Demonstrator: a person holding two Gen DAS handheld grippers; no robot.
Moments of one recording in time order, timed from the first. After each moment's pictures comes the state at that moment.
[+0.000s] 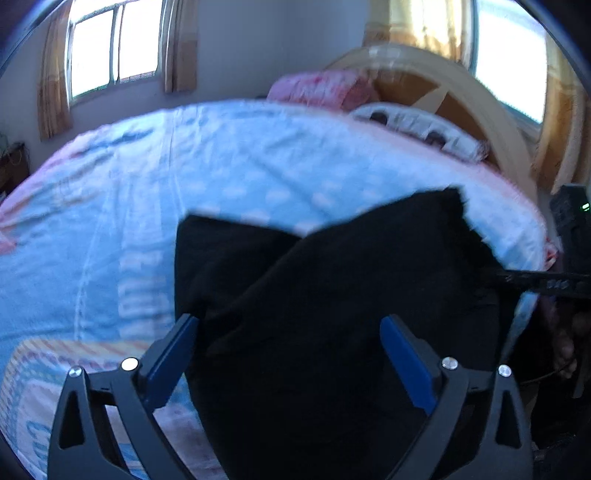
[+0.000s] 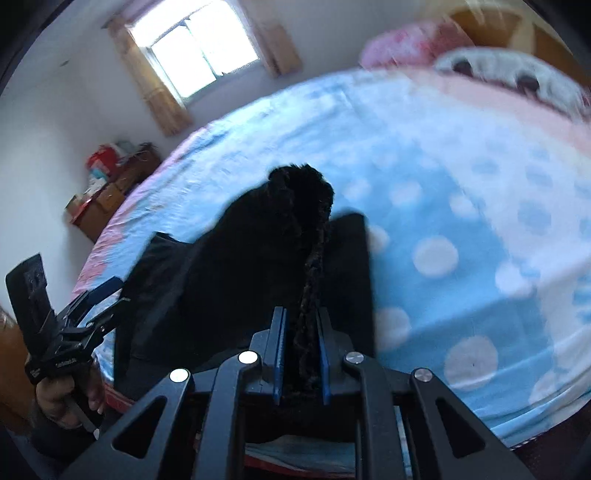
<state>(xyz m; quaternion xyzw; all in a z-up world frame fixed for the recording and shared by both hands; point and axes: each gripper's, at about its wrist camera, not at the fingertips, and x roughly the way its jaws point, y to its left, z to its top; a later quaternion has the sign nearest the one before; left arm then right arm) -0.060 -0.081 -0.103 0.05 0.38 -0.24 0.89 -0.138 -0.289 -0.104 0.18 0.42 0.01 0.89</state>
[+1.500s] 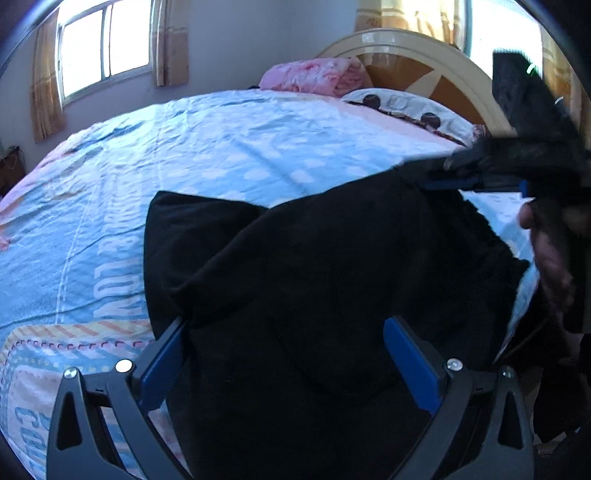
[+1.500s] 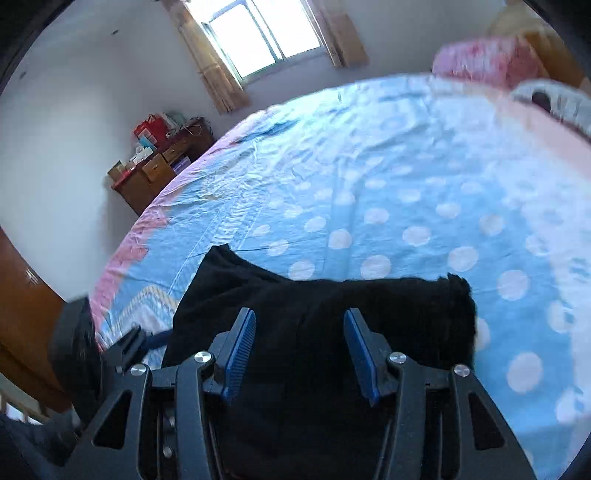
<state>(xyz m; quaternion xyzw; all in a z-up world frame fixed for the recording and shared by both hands) -0.075 -0.103 -0.110 0.06 0.39 -0.25 0.88 -0.060 -0.251 -0.065 0.13 0.42 0.08 0.89</state>
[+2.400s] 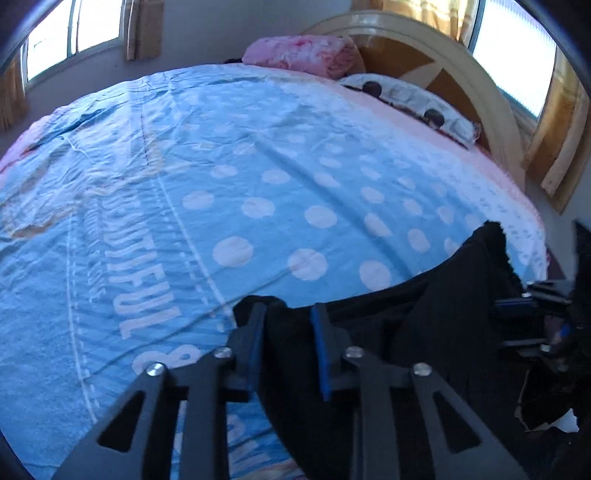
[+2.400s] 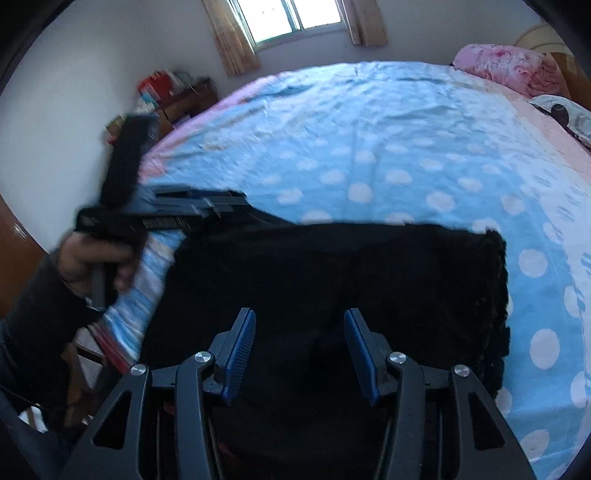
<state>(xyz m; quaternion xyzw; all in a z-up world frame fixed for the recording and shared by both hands) 0.059 -0.062 -0.093 0.07 0.44 -0.32 0.84 -0.084 -0.207 -0.092 0.05 0.47 0.11 0.87</state>
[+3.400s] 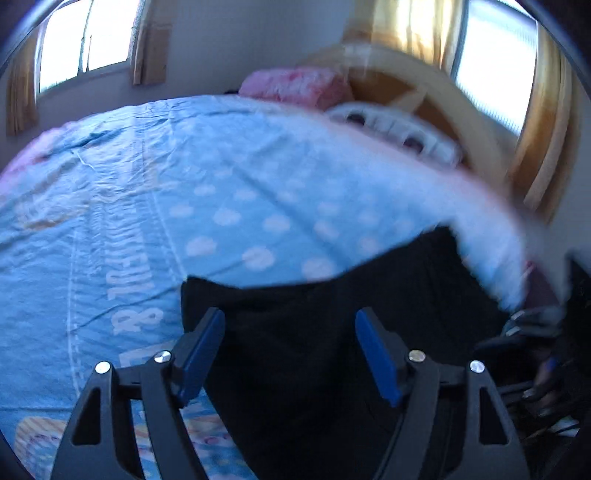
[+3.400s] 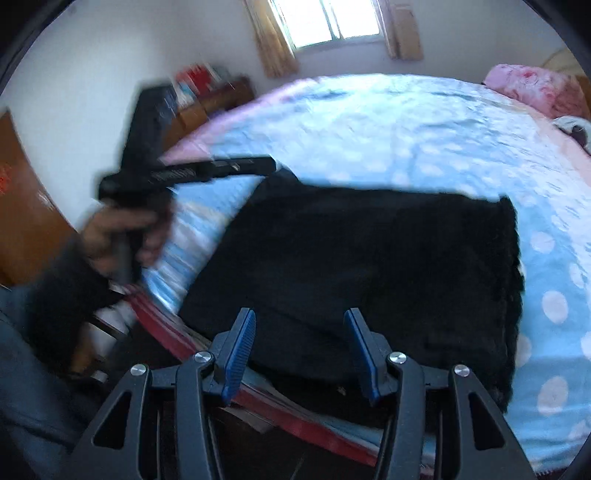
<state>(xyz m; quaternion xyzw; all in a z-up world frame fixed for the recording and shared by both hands) 0.002 -0.075 -0.088 0.08 0.39 -0.30 0.87 -0.145 -0.180 -0.095 -0.01 0.45 0.15 0.88</state>
